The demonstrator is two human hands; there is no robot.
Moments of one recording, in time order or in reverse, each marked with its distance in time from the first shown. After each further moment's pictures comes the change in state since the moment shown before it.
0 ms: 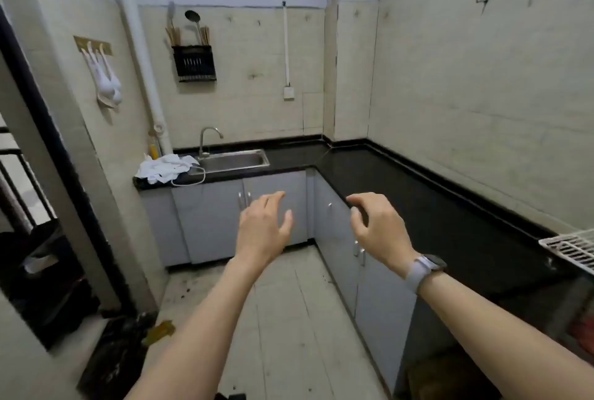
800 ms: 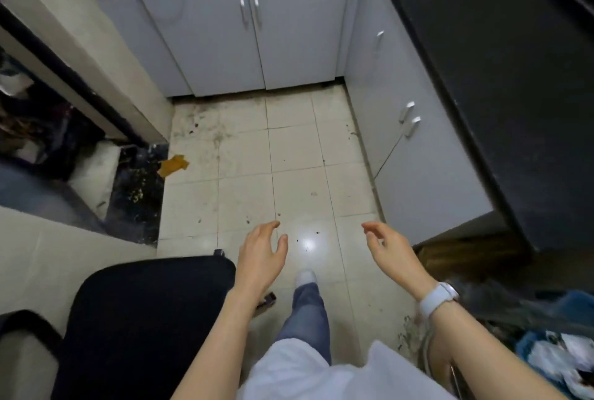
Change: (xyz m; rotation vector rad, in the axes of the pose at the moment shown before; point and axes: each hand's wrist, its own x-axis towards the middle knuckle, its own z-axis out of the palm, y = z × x) left_hand -0.094 -0.169 0.232 -0.154 -0.578 -0.699; right_hand -0.075 0.189 0.234 0.170 -0.817 0.707
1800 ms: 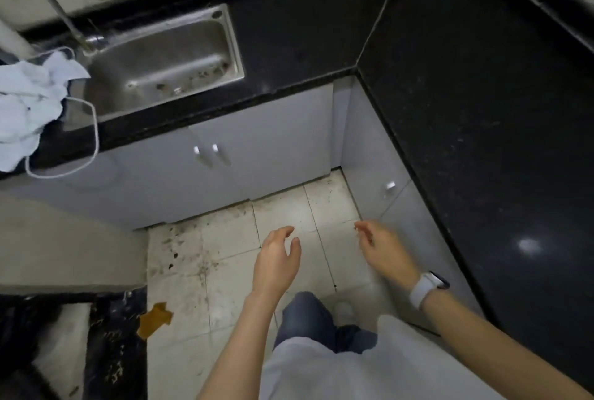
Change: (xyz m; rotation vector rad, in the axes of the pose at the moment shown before) left_hand 0.631 0.240 -0.081 0.042 -0.078 0.030; right_hand 0.604 -0.174 -0.202 0.022 0.020 0.037
